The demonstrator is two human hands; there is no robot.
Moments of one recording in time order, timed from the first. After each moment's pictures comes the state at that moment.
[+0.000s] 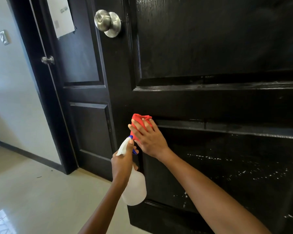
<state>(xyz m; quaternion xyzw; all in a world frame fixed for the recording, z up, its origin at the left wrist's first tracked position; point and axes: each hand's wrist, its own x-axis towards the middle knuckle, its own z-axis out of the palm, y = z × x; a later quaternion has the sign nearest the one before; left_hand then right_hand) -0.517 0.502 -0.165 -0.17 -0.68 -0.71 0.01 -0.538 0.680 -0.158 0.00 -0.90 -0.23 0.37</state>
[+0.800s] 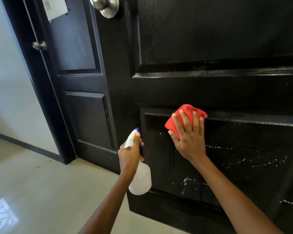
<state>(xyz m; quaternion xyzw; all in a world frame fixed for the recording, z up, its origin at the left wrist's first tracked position) -0.515 0.520 -0.185 -0.15 -0.67 -0.73 -0.04 -0.429 0.735 -0.197 -0.18 -0.83 -0.16 0.50</state>
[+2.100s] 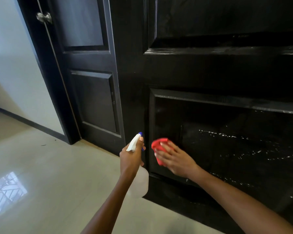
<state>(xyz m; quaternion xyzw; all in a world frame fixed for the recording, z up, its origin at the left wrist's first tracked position) -0.524 0.495 -0.257 -0.14 -0.72 -0.68 -0.04 -0.465 0.728 -0.341 0.10 -0.92 -0.34 0.19</state>
